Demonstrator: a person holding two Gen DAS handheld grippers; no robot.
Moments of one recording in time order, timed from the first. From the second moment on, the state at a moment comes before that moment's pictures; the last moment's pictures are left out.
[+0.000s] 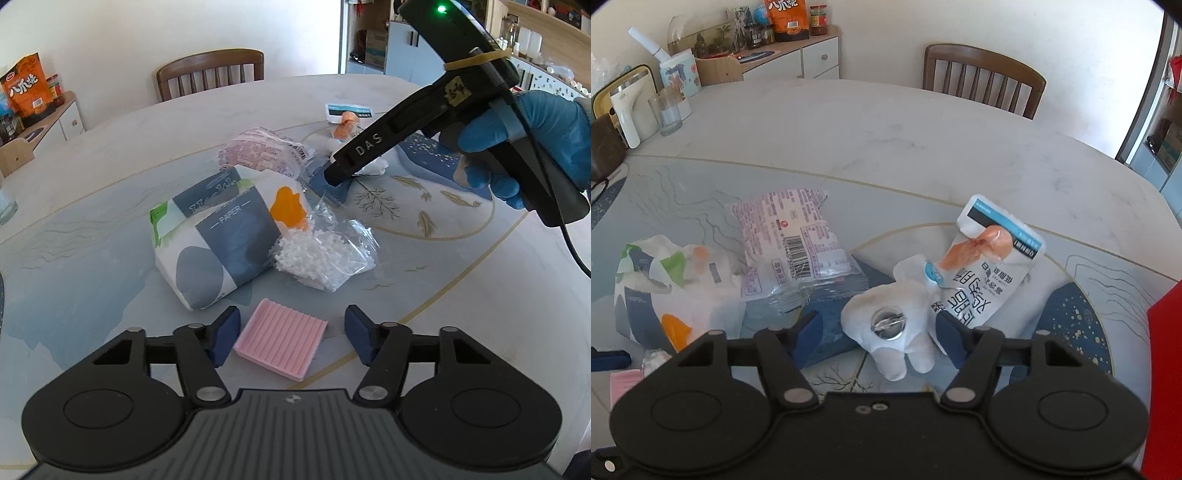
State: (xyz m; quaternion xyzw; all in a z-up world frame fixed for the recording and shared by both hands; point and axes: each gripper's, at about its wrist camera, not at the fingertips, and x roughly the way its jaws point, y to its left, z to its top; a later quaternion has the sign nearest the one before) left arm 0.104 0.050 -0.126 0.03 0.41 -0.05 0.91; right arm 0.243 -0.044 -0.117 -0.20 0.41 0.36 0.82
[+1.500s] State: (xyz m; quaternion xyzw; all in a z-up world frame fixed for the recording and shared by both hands) left arm 0.085 0.045 -0.111 -0.04 0.41 -0.01 0.91; right arm 0.199 -0.114 -0.094 -0.15 0.44 0.37 0.80
